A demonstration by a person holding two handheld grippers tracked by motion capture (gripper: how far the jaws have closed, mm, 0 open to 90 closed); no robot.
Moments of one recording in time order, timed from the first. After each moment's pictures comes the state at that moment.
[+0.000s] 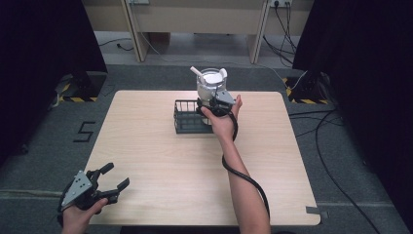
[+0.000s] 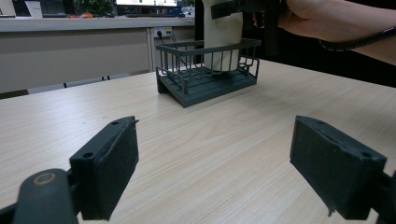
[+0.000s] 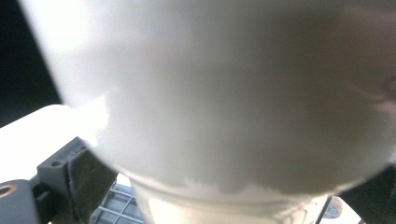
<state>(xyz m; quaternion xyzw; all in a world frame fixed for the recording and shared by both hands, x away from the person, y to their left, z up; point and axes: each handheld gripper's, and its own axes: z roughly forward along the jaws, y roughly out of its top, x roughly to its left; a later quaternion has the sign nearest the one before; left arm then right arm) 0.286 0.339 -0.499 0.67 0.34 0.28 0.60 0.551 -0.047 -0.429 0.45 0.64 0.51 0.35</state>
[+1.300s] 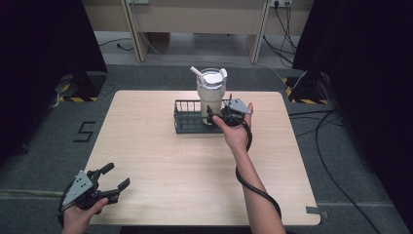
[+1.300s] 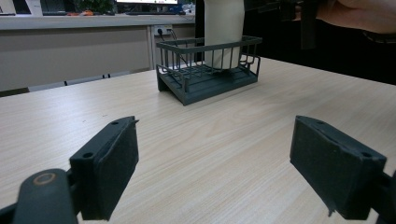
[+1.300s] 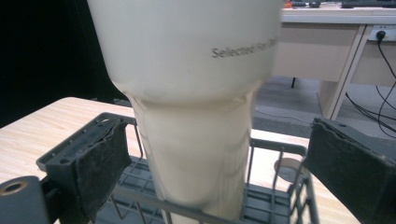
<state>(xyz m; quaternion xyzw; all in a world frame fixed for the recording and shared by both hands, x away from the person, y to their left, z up) 0.287 0.338 -0.499 0.67 0.34 0.28 0.60 0.504 -0.084 -0.419 0.45 0.65 0.51 0.34</state>
